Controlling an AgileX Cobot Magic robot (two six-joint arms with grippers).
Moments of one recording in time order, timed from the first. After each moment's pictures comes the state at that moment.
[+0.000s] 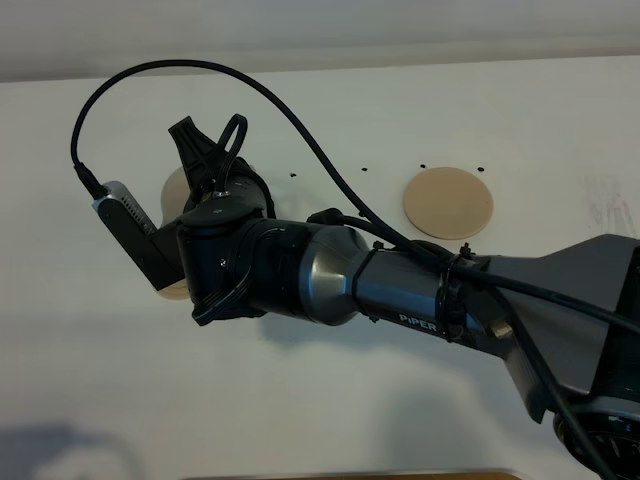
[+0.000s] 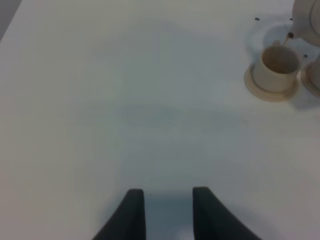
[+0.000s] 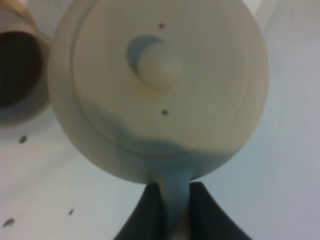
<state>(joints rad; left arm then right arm) 0.06 -0.01 -0.46 0.07 1.06 -0.09 1.01 2.21 -1.71 -1.10 0.81 -0.44</state>
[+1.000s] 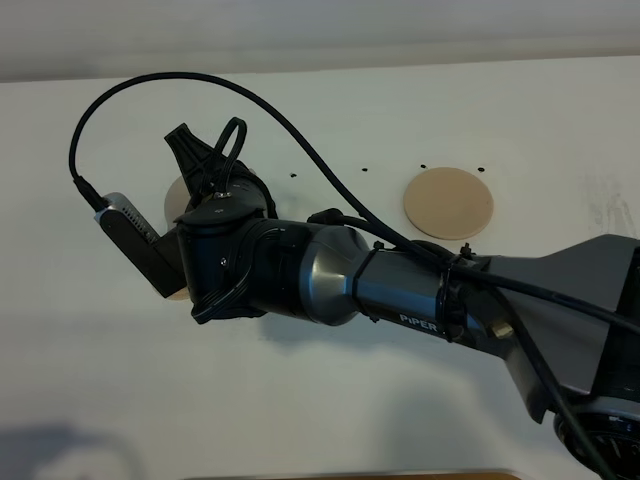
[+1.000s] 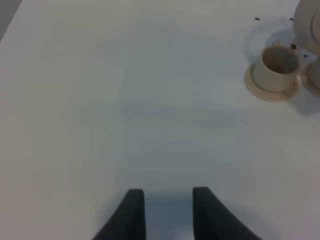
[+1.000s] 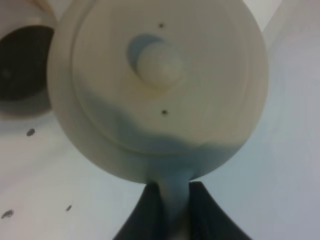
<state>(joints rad) 0.06 -0.01 -0.46 0.07 1.06 -0.09 1.01 2.21 -1.71 -1.07 0.81 -0.53</state>
